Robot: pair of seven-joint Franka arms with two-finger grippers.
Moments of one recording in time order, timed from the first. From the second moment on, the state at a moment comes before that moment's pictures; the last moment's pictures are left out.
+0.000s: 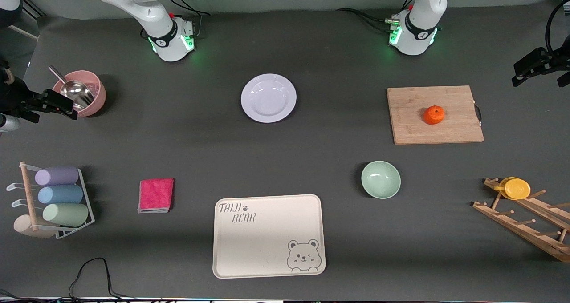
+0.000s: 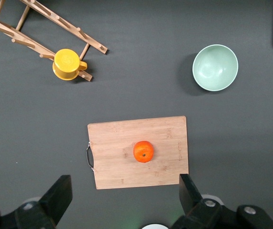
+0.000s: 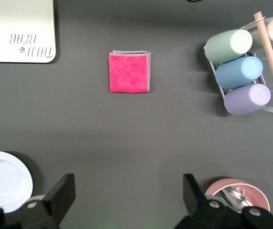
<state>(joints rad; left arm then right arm) -0.07 -0.14 0.10 -1.67 0.04 1.53 0.08 0.06 0.01 -0.09 -1.57 -0.01 1.56 -0.08</state>
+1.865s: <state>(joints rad) -0.02 -0.27 0.09 -2.58 0.01 2.32 0.08 0.12 -0.13 -0.08 -1.72 0.00 1.55 0.04</state>
